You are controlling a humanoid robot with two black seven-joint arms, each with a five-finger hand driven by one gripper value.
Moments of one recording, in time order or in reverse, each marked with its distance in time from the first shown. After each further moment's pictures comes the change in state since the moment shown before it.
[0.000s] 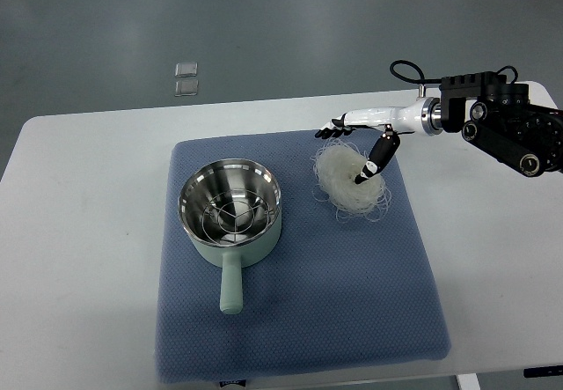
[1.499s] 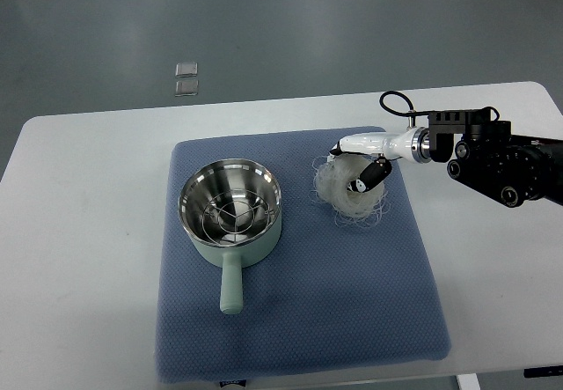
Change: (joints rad) left arm 0.000 0.000 0.000 0.000 0.000 0.000 0.000; right arm -0.023 0.050 -0.168 -0.036 -0.001 -0.198 0.053
